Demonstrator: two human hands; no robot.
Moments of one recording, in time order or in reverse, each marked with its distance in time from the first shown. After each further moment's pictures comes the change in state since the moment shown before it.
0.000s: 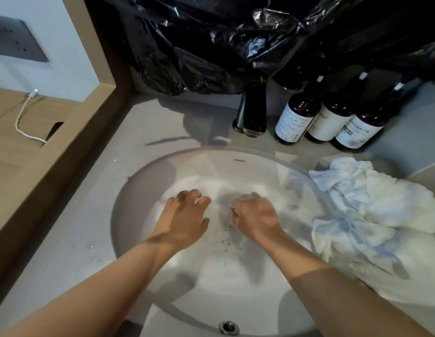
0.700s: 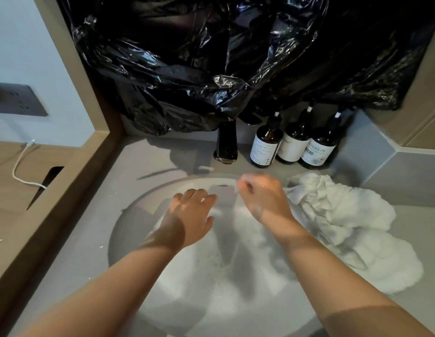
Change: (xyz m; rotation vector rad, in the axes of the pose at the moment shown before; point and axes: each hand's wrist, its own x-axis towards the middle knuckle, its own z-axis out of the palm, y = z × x) left_hand 0.021 0.023 -0.052 0.119 0.137 0.163; right_hand -0.010 0.016 -0.094 0.422 0.345 0.235
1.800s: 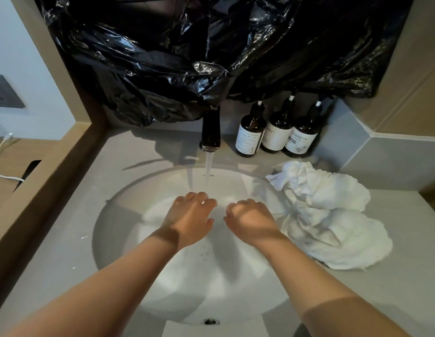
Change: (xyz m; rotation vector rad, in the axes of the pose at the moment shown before) left_hand -0.002 0.029 0.015 -0.049 -0.058 0.051; right_hand -0.044 0.022 0.019 -0.436 -0.343 -0.080
